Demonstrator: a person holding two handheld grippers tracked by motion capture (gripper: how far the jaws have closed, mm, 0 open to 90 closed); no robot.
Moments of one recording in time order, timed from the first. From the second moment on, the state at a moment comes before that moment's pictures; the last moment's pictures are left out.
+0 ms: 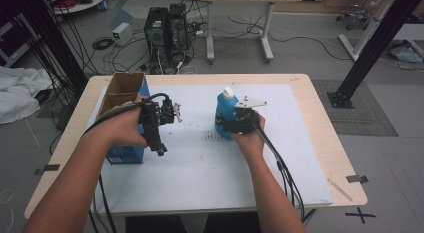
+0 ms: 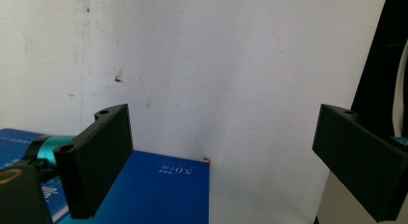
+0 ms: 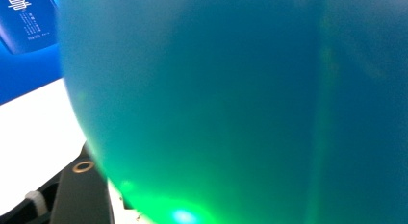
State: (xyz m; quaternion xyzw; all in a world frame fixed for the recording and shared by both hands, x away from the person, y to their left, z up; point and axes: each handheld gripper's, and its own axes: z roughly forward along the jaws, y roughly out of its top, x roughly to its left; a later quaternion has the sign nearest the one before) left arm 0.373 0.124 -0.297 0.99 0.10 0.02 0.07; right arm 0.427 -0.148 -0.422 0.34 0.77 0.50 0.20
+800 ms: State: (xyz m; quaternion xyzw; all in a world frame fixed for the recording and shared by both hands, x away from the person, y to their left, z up) left arm 0.374 0.123 -0.294 0.99 0.10 0.02 0.06; right arm 0.425 -0.147 -0.424 0.33 0.77 0.50 0.21
